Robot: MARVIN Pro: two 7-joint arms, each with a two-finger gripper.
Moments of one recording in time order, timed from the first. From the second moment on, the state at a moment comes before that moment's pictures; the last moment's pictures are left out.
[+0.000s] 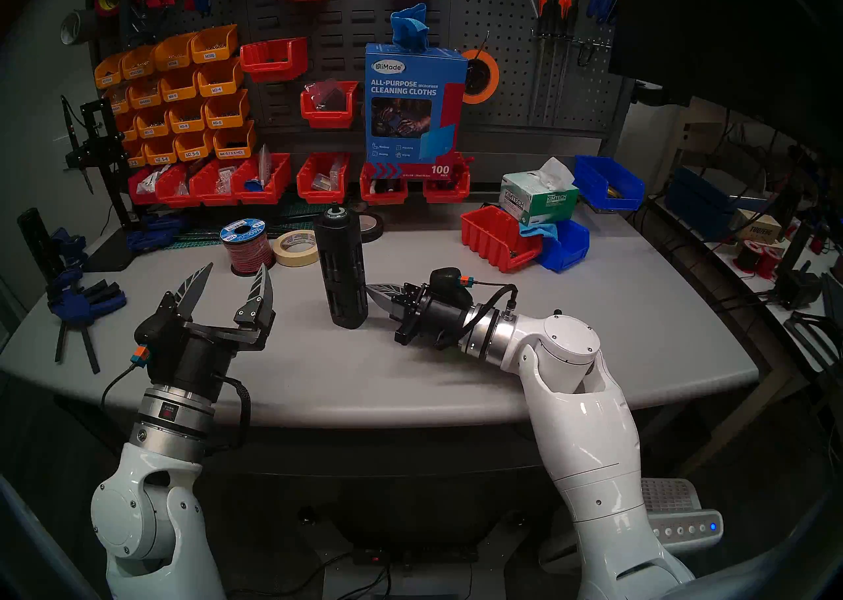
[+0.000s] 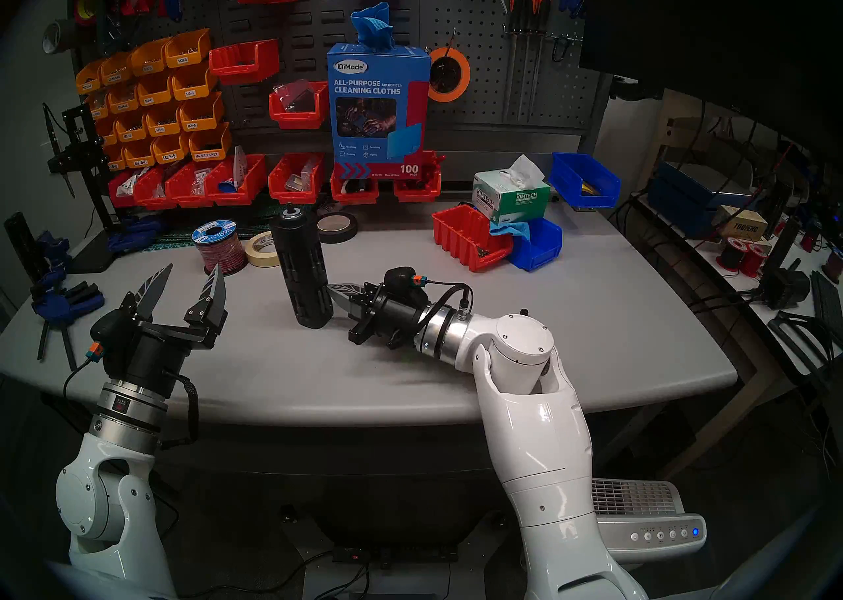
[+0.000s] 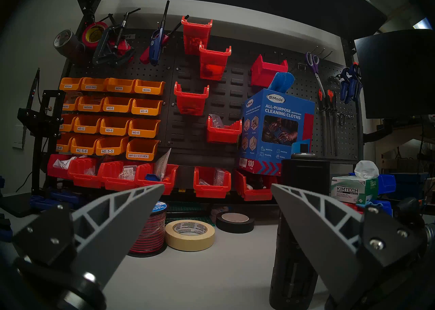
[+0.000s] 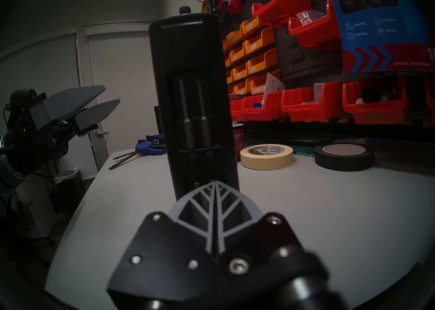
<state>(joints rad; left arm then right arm) 2.23 -1.83 -1.98 -2.35 -0.29 -0.17 -0.57 -1.51 -1.56 1.47 -1.72 0.13 0.29 1.02</state>
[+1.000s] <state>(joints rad) 2.23 -1.83 -1.98 -2.35 -0.29 -0.17 -0.57 -1.53 -1.55 1.48 -1.74 0.13 0.29 1.04</state>
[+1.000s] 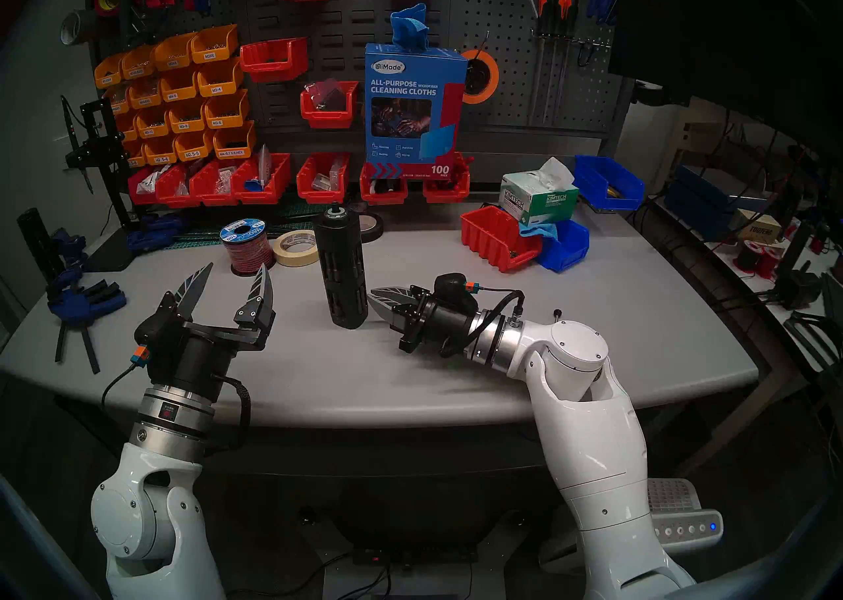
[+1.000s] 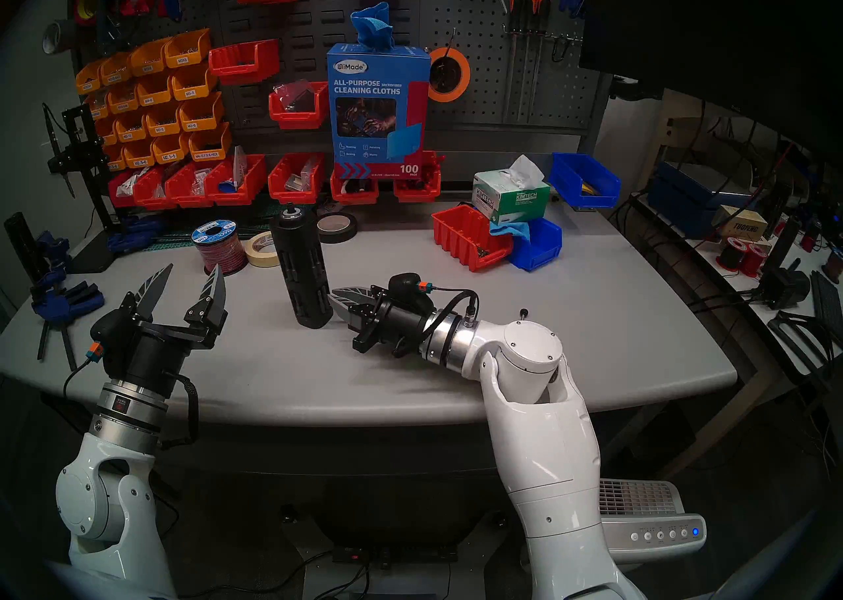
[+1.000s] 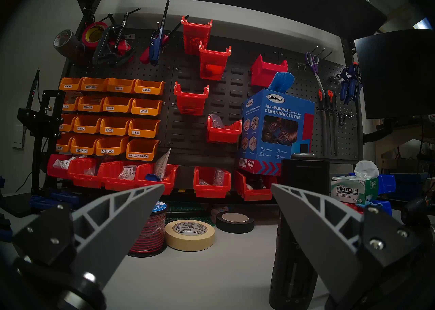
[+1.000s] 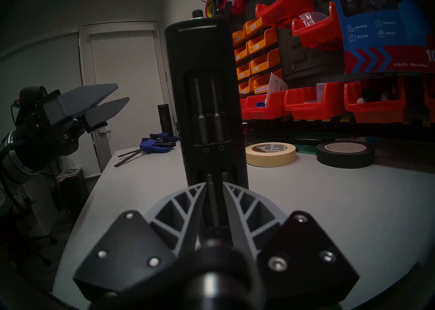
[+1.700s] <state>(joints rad) 2.23 -1.83 -1.98 -2.35 -0.29 -0.17 -0.57 -1.47 -1.56 1.47 -1.68 0.13 0.29 1.05</state>
